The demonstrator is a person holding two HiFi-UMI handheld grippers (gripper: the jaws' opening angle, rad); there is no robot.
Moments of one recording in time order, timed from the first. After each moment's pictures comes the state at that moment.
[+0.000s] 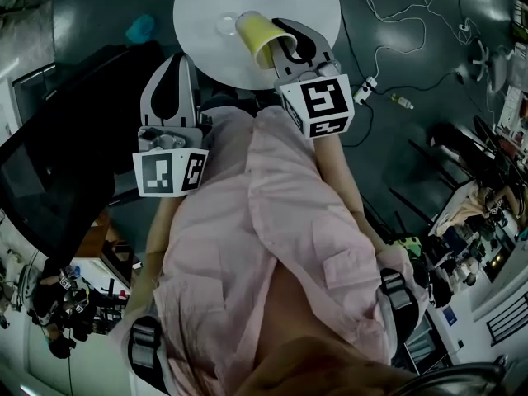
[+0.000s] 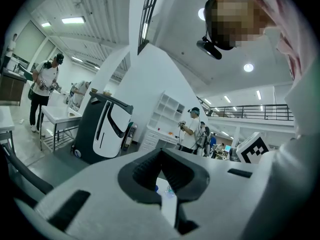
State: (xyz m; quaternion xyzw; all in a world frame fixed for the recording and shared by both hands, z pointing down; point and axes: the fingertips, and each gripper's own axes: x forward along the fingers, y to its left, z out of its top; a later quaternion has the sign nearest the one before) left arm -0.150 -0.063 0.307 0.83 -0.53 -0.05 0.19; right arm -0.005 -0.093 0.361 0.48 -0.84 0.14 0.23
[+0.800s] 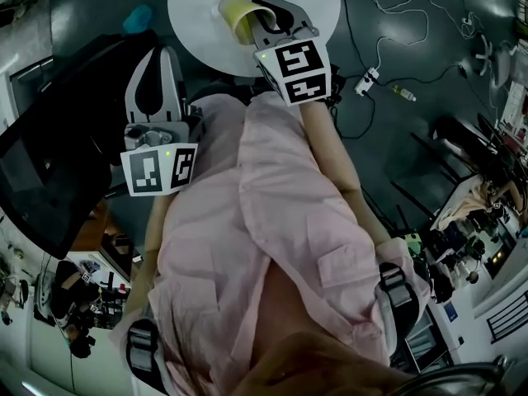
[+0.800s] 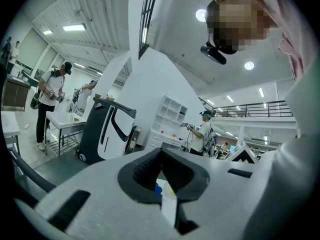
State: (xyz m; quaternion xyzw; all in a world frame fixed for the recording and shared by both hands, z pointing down) left arm -0.161 -0.048 0.305 0.81 -0.55 -0.06 0.17; right arm -0.023 -0.098 0.403 0.45 -0.84 0.16 0.26
